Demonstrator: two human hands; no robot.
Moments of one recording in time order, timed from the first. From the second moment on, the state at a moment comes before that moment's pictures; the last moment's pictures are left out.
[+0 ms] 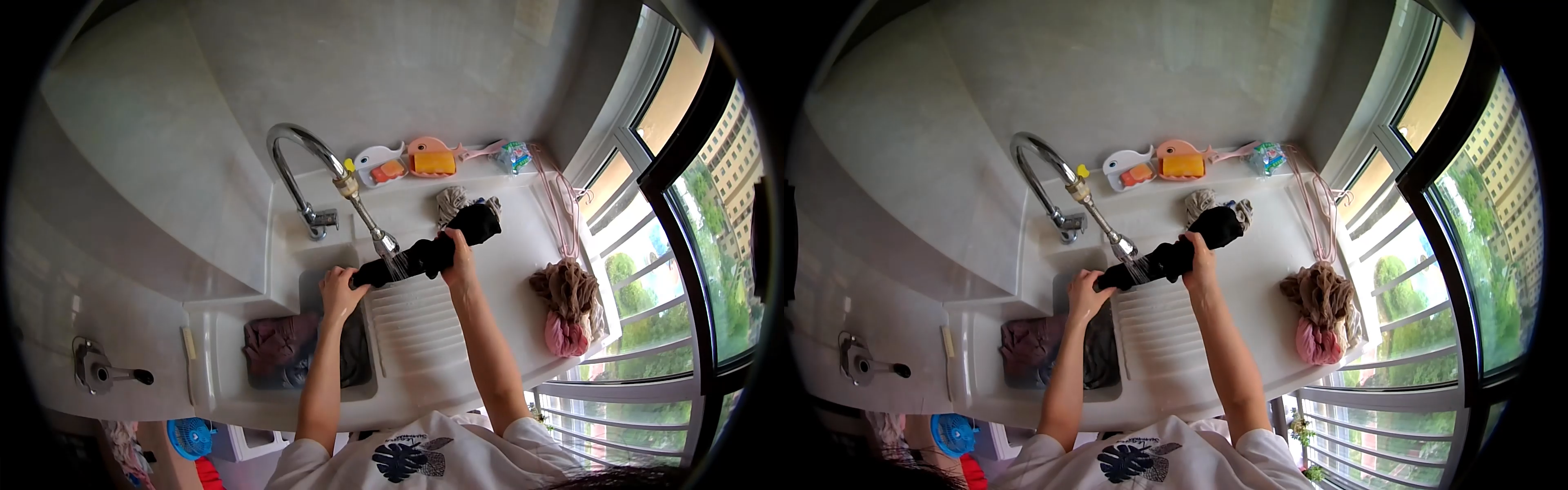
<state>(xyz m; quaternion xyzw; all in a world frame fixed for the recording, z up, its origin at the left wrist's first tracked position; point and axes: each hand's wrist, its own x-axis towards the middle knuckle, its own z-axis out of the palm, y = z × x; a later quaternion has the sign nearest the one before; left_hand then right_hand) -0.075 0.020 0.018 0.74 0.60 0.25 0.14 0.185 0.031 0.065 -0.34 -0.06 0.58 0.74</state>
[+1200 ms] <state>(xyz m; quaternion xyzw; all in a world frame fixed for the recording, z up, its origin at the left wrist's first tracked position) 0.024 0.084 -0.048 0.28 0.32 0.59 0.68 0.085 0.000 0.064 -0.51 -0.24 0.32 0.76</state>
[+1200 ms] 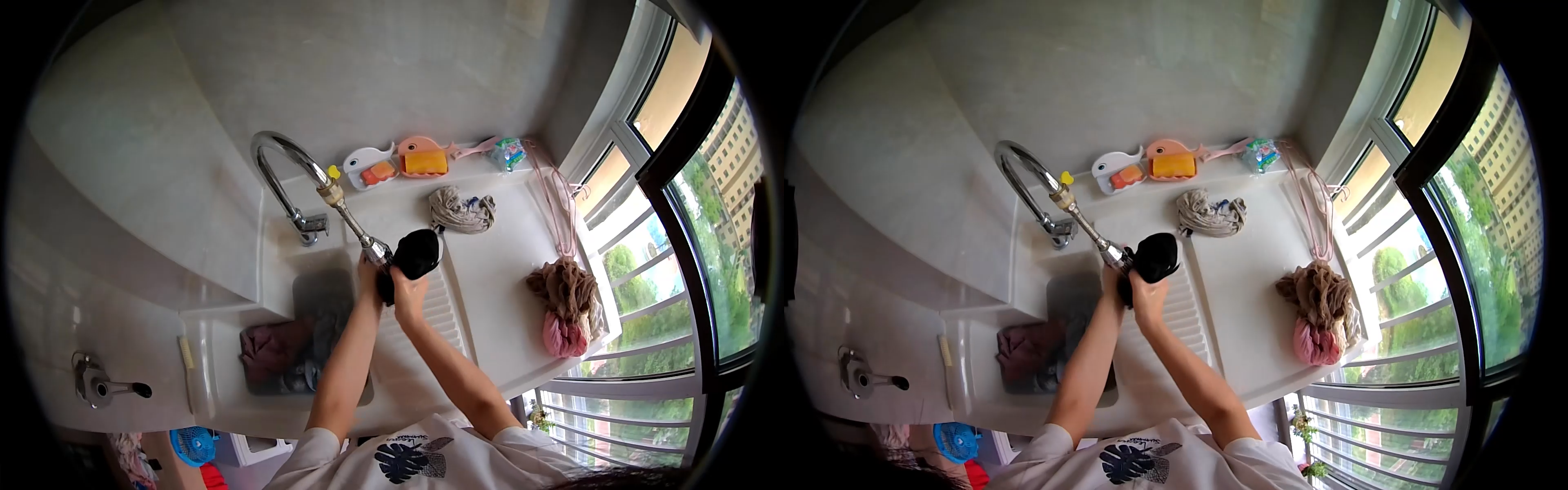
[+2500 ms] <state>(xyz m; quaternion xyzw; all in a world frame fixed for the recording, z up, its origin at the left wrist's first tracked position) 0.060 0.009 0.037 0.41 0.58 0.61 0.35 0.107 0.009 0.034 -0.31 -0.18 0.61 0.70</state>
